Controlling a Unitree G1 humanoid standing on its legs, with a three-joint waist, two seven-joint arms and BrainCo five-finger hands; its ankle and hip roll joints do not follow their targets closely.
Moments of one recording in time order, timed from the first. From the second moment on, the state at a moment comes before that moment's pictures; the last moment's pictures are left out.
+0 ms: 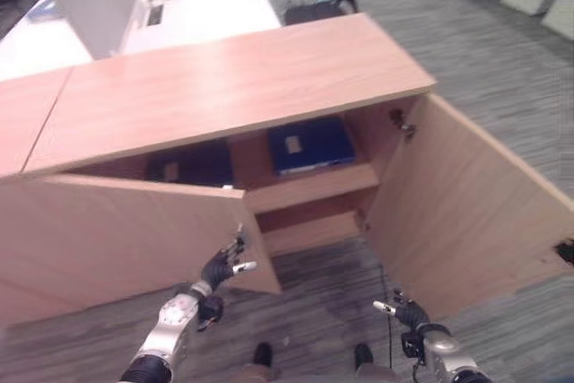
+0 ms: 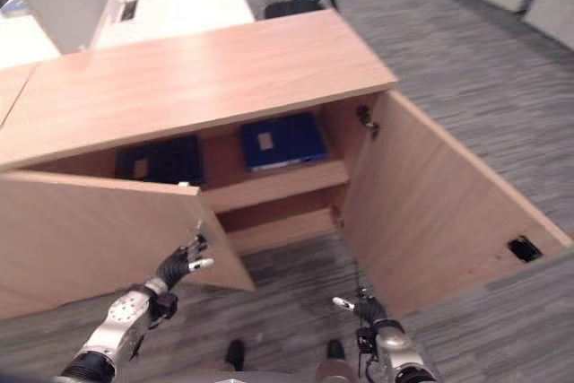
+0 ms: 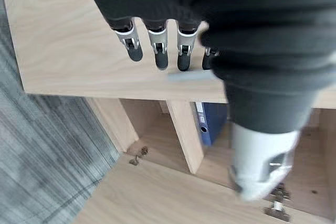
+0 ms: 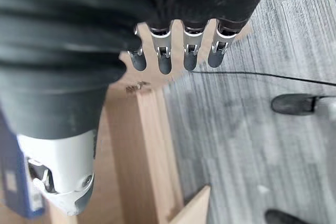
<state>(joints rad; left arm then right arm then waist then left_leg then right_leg) -0.04 0.39 -0.27 0.67 -0.36 -0.17 -0.19 -0.03 -0.31 0.24 0.97 0.29 -0.10 0.02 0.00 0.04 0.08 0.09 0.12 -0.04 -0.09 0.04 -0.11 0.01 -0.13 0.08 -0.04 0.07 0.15</state>
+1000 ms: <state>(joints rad) -0.29 0.58 -0.12 1.04 -0.34 -0.16 -0.14 0.07 -0.31 0.21 0.99 0.28 -0.07 0.09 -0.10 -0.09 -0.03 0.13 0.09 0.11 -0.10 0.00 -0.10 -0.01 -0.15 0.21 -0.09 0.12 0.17</state>
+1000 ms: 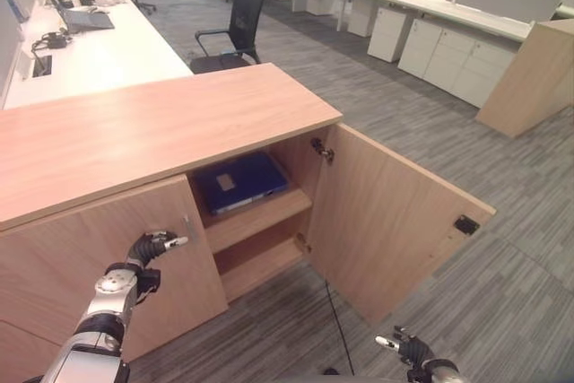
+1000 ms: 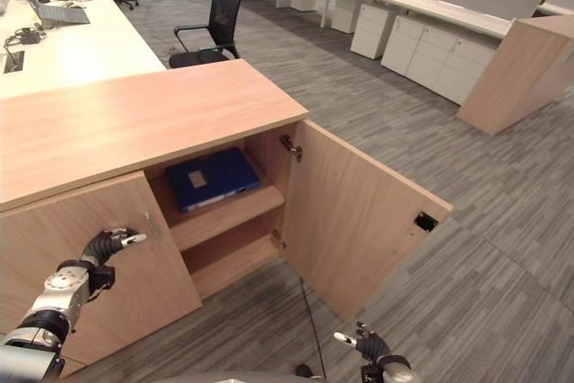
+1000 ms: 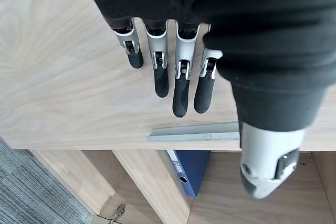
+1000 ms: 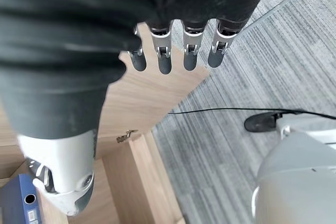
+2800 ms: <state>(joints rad) 0.01 0.32 -0.24 0.78 -0.37 -0.15 -0.16 -0.32 -0.43 0.23 0.93 0.37 -0.07 0.00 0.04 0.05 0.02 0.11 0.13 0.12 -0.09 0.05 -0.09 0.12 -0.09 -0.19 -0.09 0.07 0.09</state>
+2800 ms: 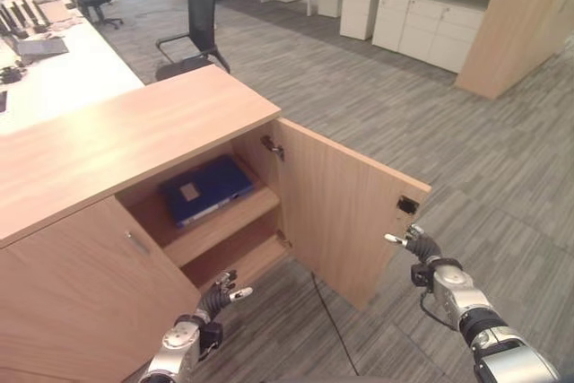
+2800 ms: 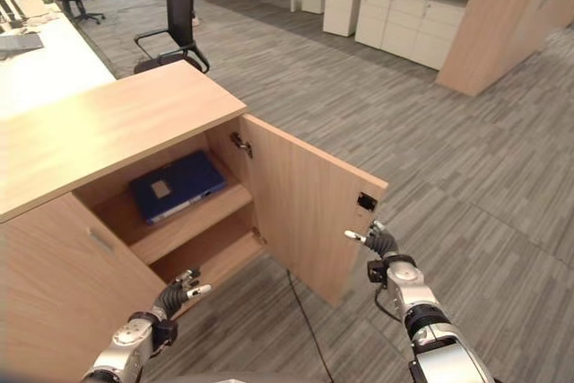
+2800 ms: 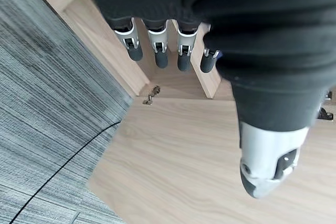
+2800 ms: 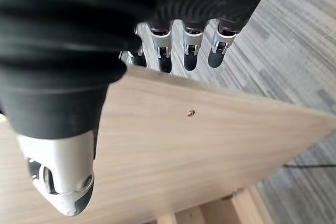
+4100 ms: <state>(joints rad) 0.06 0.26 -0.20 0.78 -0.33 -0.15 -0.09 -0.14 -0.36 0.54 0.63 0.24 -0.08 0.07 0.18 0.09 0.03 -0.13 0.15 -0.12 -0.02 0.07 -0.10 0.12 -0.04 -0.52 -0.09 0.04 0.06</state>
